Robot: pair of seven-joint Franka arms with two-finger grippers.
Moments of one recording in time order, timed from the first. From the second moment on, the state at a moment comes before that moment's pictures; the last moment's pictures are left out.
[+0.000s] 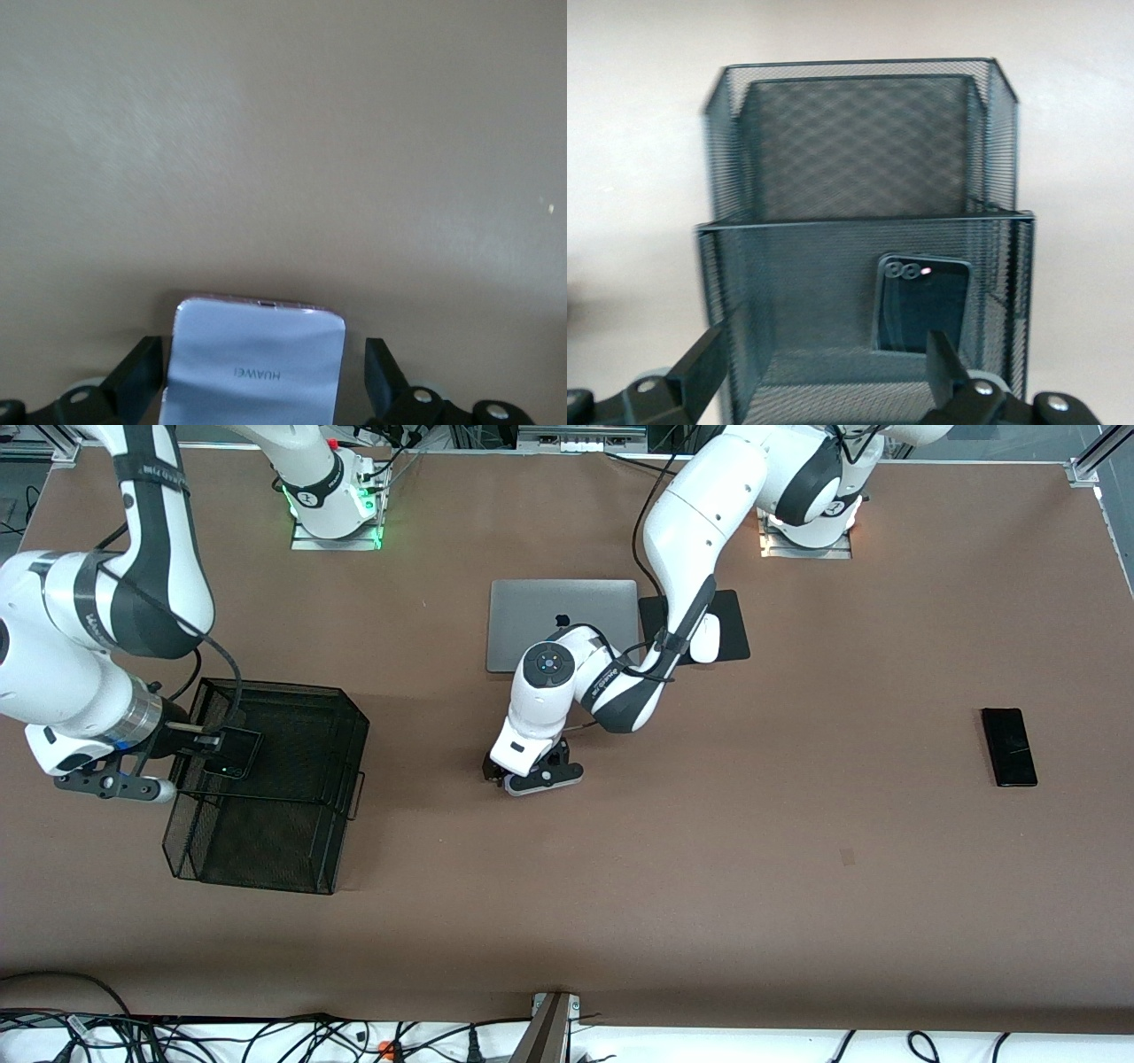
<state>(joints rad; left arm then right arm) -0.81 1.16 0.07 -0.93 -0.11 2.34 -1.08 0.47 0.32 -0.46 -1.66 0.14 1.93 0.08</state>
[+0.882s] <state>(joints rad) -0.46 0.87 0.08 -0.86 -0.19 1.56 -0.61 0.88 0.51 -0.39 -1.53 0.17 2.00 0.35</state>
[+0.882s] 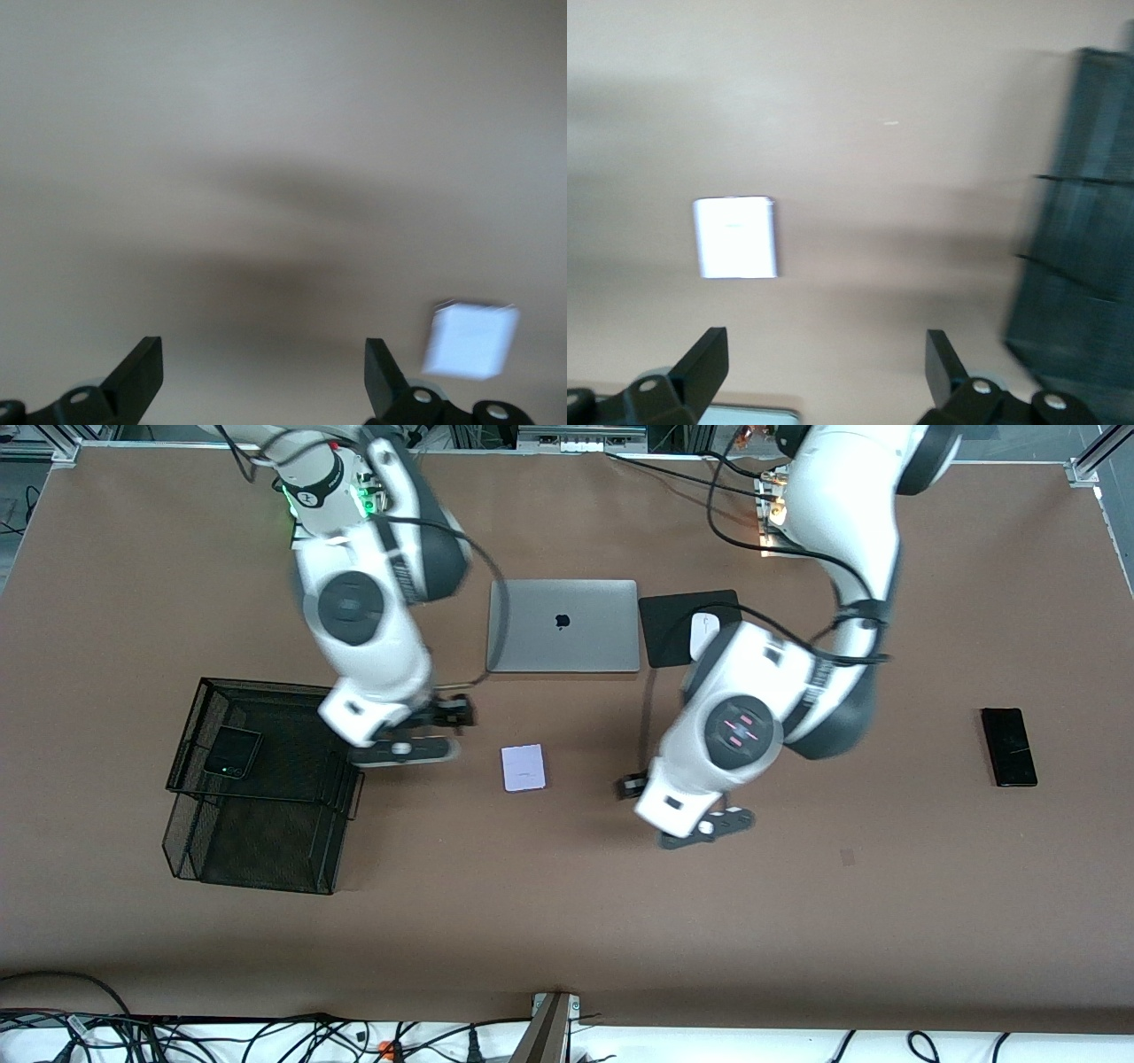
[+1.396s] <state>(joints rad) -0.21 0.87 0.09 -0.99 0.15 1.40 0.04 0.89 0.79 -0.33 -1.49 0.26 2.35 0.36</state>
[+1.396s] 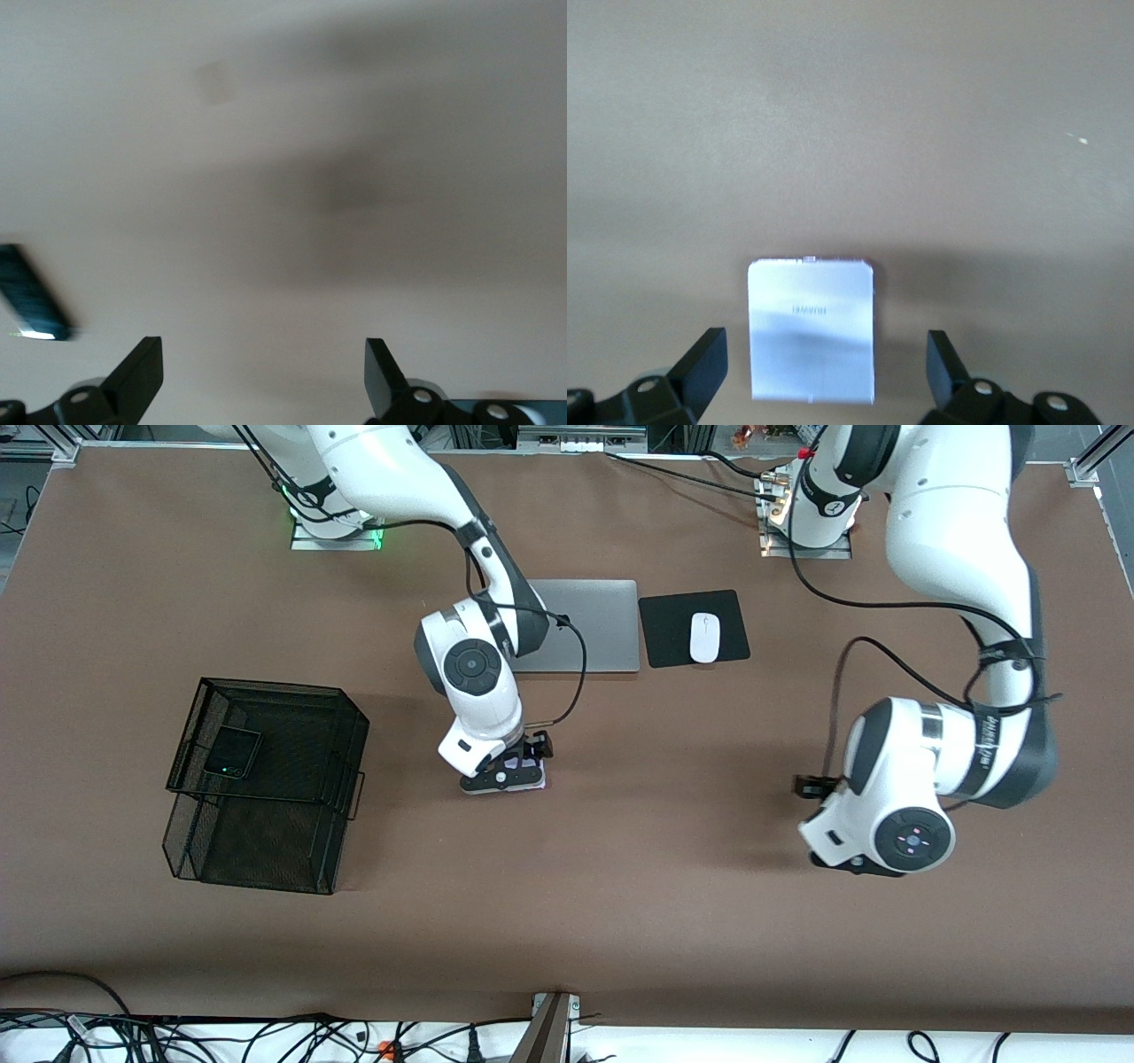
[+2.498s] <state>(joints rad) 0.37 0.49 0.08 -1.86 0.08 2.33 0.37 0.90 0.88 -0.29 -1.49 0.26 2.45 0.35</state>
